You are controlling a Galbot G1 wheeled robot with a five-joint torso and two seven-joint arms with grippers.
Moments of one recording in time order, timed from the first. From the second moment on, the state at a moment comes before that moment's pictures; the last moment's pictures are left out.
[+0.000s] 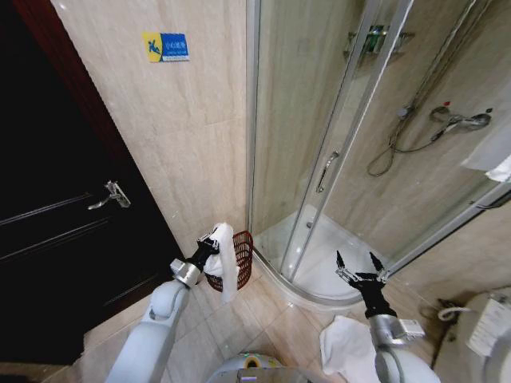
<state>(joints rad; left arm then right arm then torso) 1.20 -1.27 -0.39 -1.80 -0.29 -0.07 0.31 -1.77 1.59 0.89 2.18 0.20 0.16 -0.21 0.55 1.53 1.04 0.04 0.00</state>
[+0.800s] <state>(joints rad) 0.93 -1.21 -0.28 -1.73 -0.41 -0.04 0.14 -1.76 1.59 0.89 2.16 0.20 0.17 -0.22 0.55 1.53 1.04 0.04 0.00</state>
